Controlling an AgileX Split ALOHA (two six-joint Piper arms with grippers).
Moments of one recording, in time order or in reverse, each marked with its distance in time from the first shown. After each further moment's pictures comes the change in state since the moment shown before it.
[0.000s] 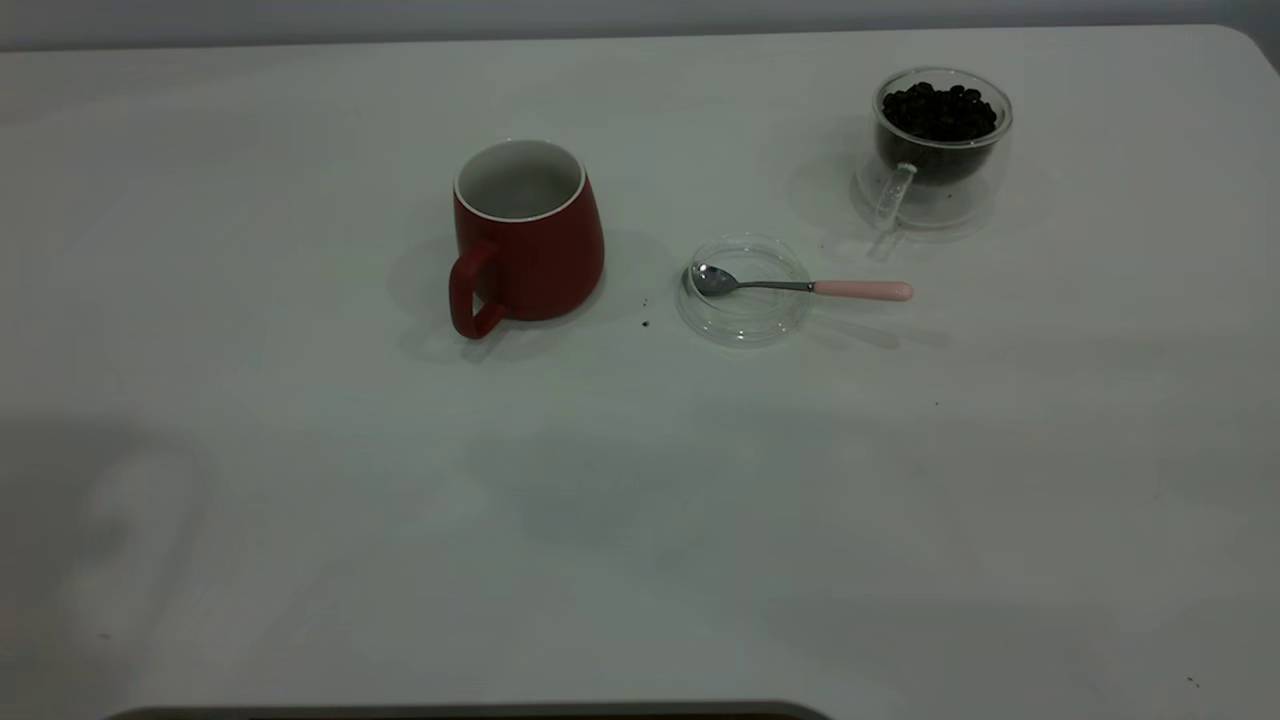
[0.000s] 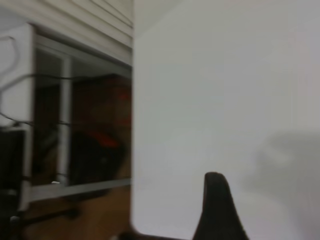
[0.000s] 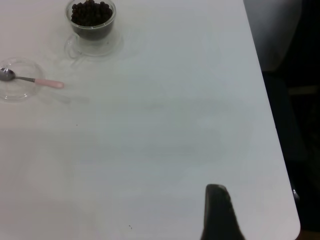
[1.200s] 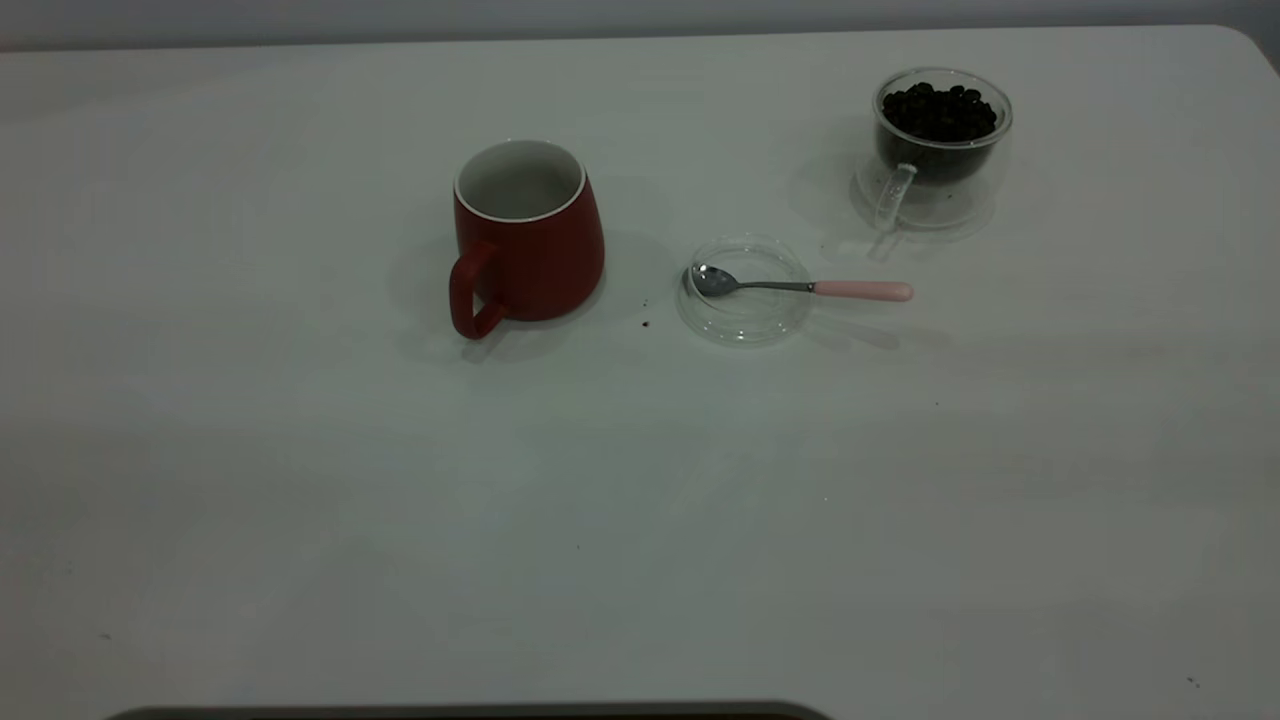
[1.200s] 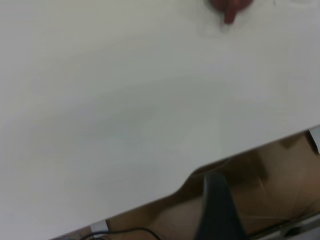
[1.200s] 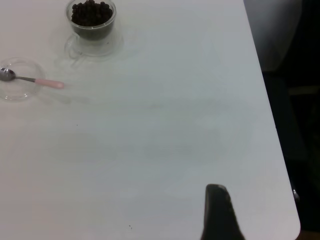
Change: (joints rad) left arm -0.001 -0.916 0.581 -0.573 -0.018 0.274; right arm 0.000 0.000 0.000 0.000 0.000 0.000
